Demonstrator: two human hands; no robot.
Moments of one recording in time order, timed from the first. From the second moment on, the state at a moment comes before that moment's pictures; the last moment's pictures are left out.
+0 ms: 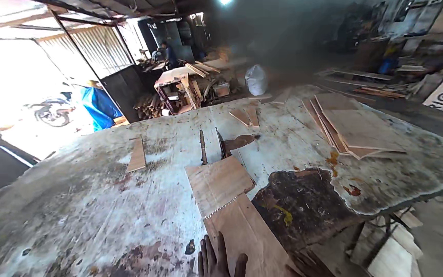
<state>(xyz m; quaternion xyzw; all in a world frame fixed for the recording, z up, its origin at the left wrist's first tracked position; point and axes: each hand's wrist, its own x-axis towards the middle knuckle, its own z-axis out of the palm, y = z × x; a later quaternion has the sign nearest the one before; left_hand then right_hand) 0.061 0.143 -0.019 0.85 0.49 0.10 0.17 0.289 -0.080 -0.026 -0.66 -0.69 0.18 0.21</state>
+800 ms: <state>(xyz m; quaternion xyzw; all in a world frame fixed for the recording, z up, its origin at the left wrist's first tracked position) 0.061 0.184 -0.019 0.86 0.47 0.13 0.17 0.281 -0.047 -0.012 -0.69 -0.66 0.23 0.20</state>
